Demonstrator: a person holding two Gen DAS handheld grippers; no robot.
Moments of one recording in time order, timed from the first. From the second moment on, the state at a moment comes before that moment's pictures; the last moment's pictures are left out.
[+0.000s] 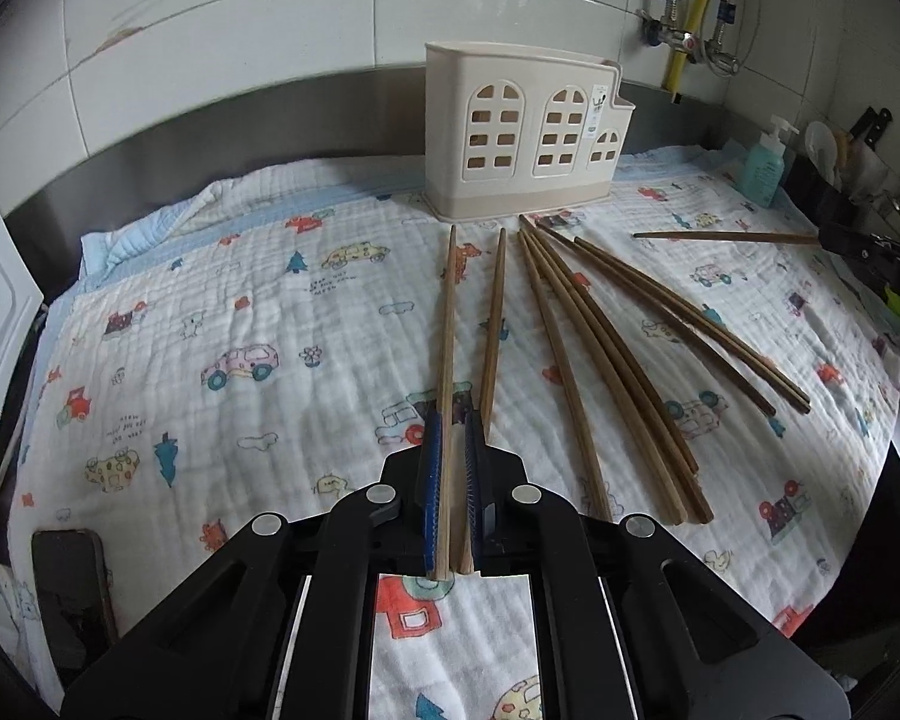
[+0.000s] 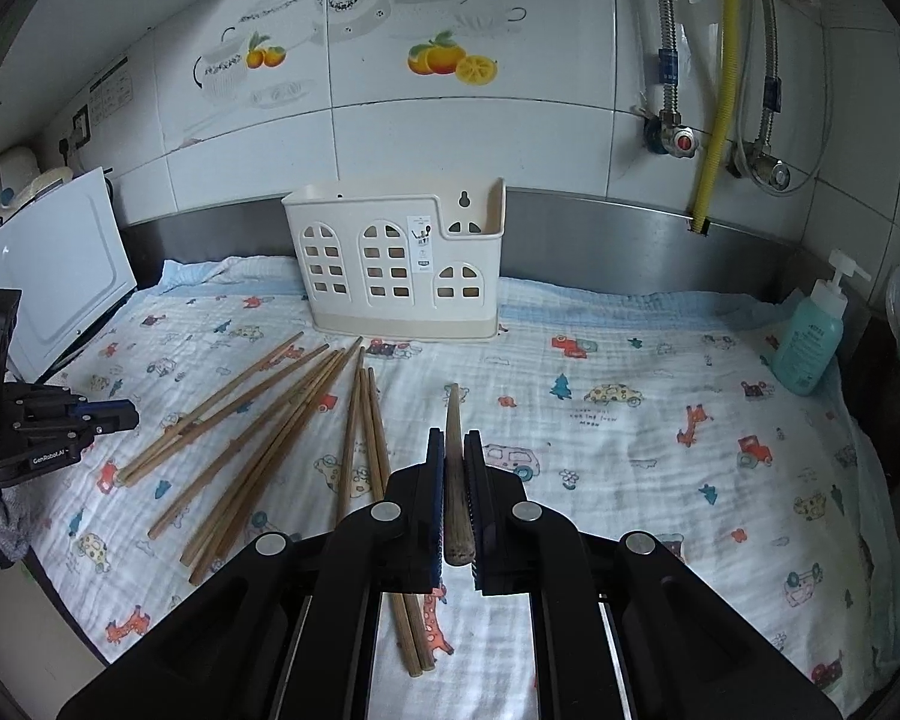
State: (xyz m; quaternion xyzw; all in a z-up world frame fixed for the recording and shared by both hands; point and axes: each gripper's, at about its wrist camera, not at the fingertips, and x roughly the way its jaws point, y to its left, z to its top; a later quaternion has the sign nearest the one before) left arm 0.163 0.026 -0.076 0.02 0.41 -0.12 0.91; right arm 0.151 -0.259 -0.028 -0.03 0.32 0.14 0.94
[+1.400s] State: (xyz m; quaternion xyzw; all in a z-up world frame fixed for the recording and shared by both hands) left arm 0.190 0.021 -0.095 0.02 0.46 -0.12 0.88; right arm 0.171 -0.251 -0.016 -0.02 0.29 0.13 0.95
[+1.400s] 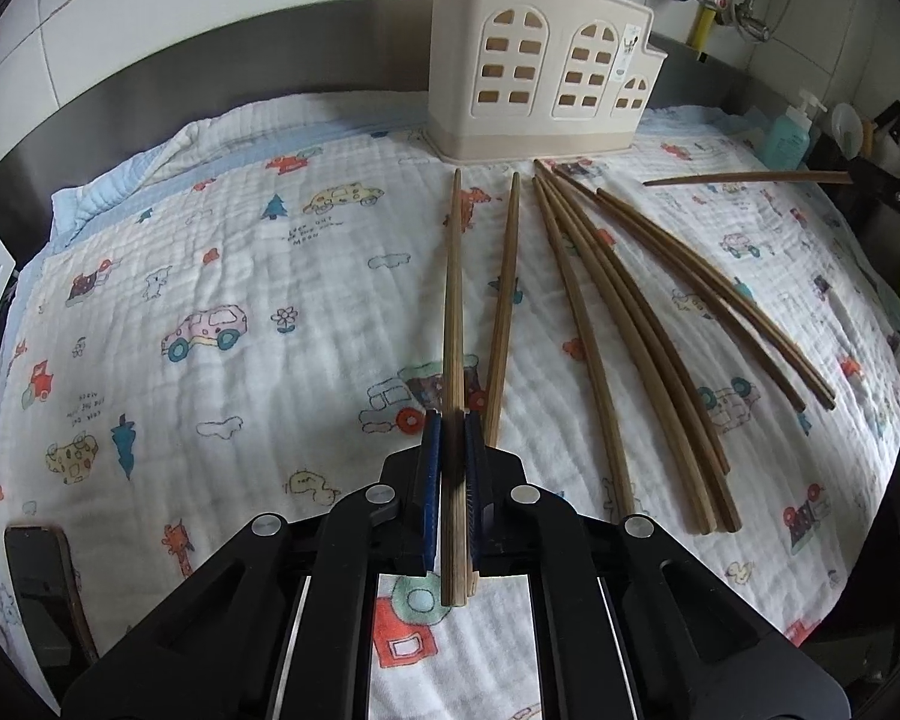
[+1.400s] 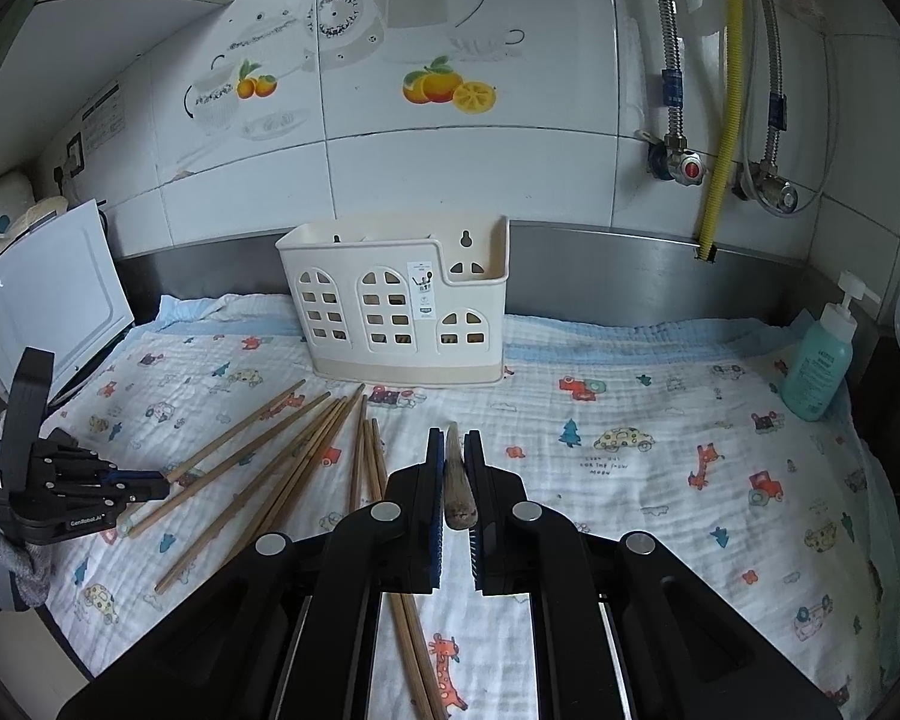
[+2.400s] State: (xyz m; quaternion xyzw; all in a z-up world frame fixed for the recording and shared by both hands) left arm 0.211 0.008 0.077 0.01 0.29 -0.16 0.94; right arm 0.221 -0.244 0.145 -0.07 0.21 0.18 0.96
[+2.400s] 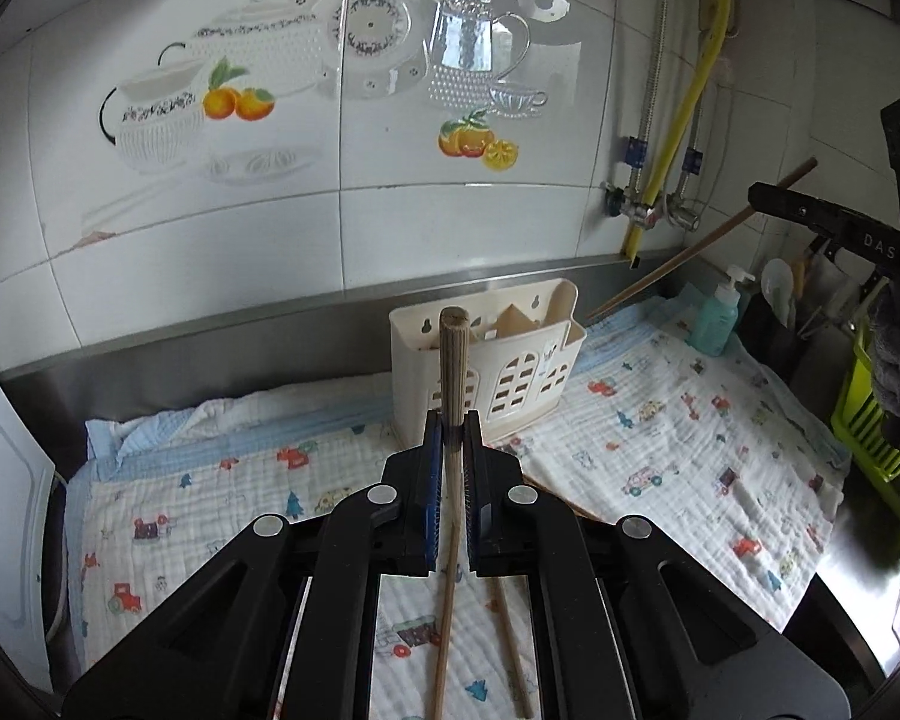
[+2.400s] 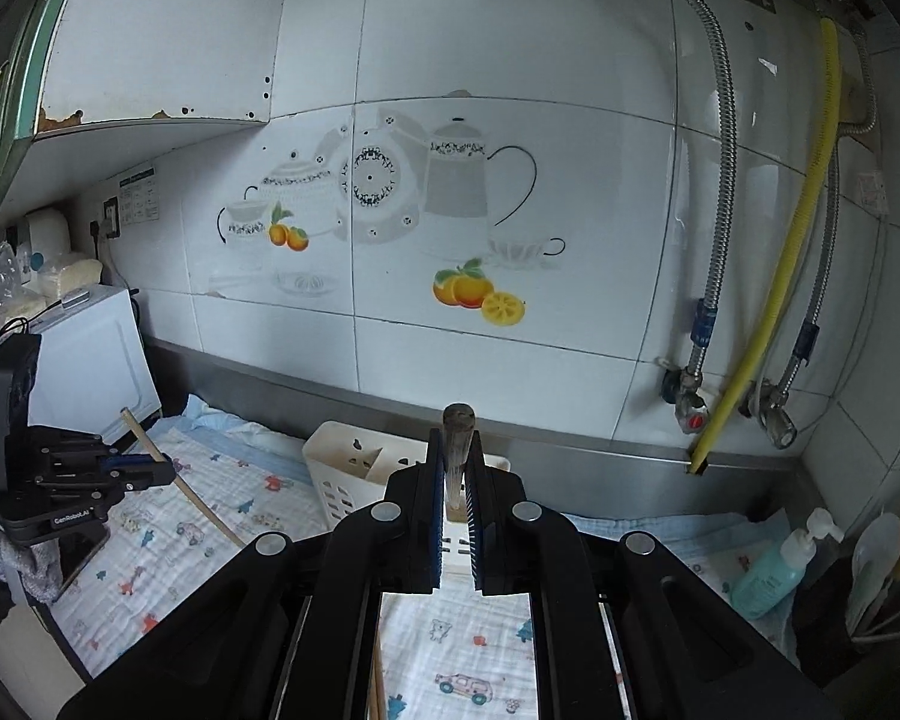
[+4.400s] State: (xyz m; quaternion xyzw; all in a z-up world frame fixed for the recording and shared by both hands) left arm 0.181 0.002 0.067 0.01 0.24 -0.12 0.96; right arm 0.171 -0.244 0.038 -0.04 0.28 0.18 0.94
